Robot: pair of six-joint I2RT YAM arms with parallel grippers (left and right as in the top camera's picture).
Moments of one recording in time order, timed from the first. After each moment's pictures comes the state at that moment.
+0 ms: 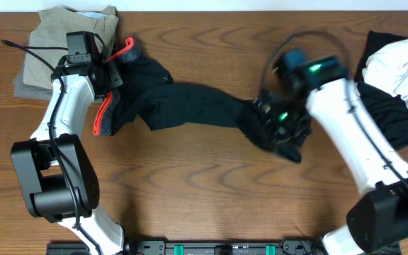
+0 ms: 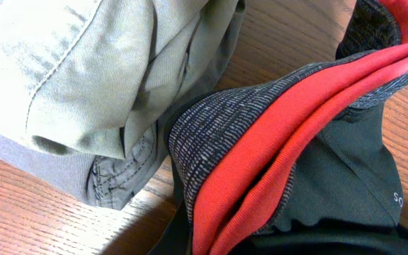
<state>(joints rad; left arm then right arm) 0.13 1.88 1.39 -0.57 0.03 -0.30 0.38 1.72 1.46 -1.48 -0.32 0.03</state>
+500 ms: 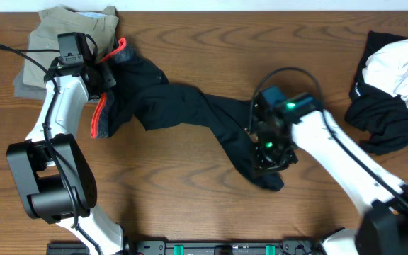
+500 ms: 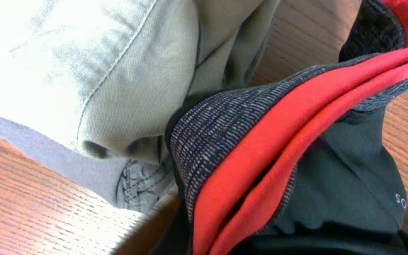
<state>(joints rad) 0.17 1.88 1.39 -0.57 0.03 -0.30 0.47 1.60 1.20 -1.28 -0.36 0.20</state>
